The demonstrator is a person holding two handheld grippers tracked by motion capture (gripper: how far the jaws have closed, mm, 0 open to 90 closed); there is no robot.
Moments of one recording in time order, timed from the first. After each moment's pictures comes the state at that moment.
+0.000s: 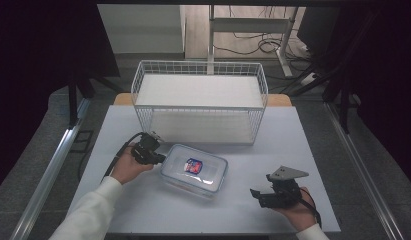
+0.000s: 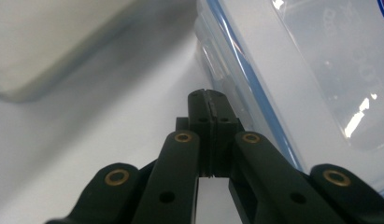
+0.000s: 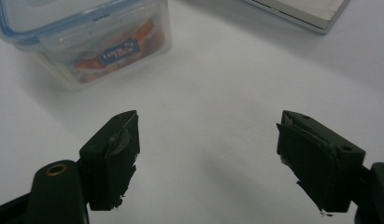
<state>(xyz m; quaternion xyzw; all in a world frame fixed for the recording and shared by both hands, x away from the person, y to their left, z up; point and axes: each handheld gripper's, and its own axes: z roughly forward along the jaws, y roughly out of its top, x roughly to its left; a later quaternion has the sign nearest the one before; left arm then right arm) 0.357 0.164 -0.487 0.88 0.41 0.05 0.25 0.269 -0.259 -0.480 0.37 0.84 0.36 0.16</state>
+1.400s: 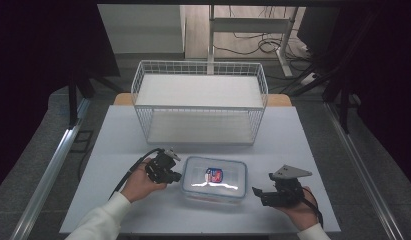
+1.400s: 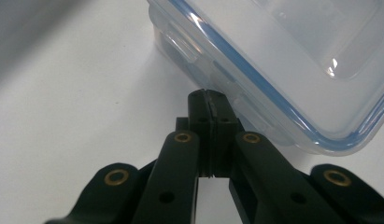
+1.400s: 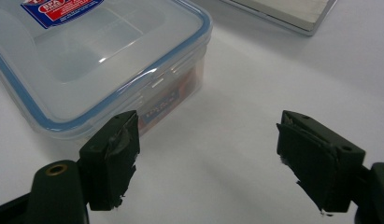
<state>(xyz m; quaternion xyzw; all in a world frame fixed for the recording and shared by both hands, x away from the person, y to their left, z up) 0.315 0.118 -0.488 0.90 0.35 0.01 0.27 0.271 -0.264 -0.477 0.38 0.84 0.36 0.16</state>
